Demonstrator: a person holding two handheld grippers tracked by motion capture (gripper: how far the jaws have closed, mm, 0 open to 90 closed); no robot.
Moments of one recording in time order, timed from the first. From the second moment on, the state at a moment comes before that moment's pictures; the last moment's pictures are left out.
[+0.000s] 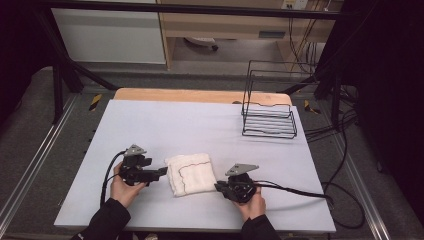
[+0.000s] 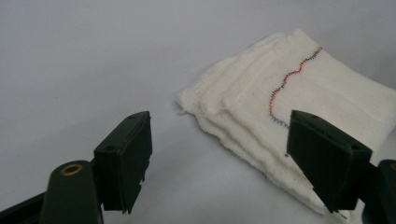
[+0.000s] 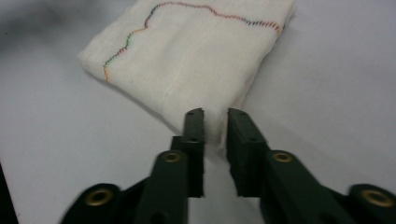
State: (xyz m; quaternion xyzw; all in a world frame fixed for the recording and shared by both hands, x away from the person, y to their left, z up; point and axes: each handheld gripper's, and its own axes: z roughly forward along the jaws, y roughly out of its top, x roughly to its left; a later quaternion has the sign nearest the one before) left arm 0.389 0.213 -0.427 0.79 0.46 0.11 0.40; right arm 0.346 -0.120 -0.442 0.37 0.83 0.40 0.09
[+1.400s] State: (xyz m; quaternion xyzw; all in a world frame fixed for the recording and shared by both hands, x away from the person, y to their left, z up) left arm 0.411 0.175 -0.449 0.80 0.46 0.11 0.38; right arm 0.388 -0.158 -0.426 0.40 0.79 0.45 0.11
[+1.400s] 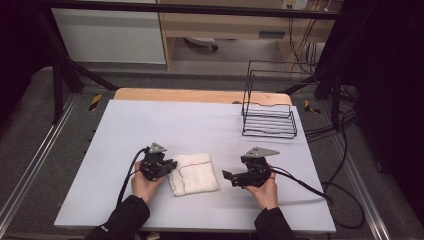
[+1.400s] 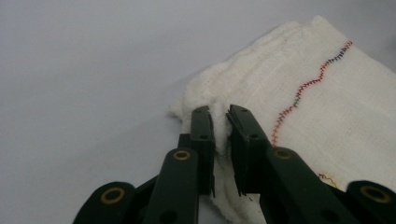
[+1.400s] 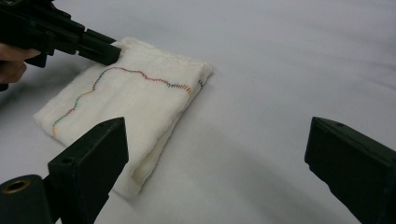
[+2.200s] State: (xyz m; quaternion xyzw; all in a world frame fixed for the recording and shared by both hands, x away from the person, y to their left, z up) left arm 0.410 0.178 -0.452 0.80 0.45 0.11 0.39; right arm 0.449 -0.079 -0.453 0.40 0.82 0.40 0.07
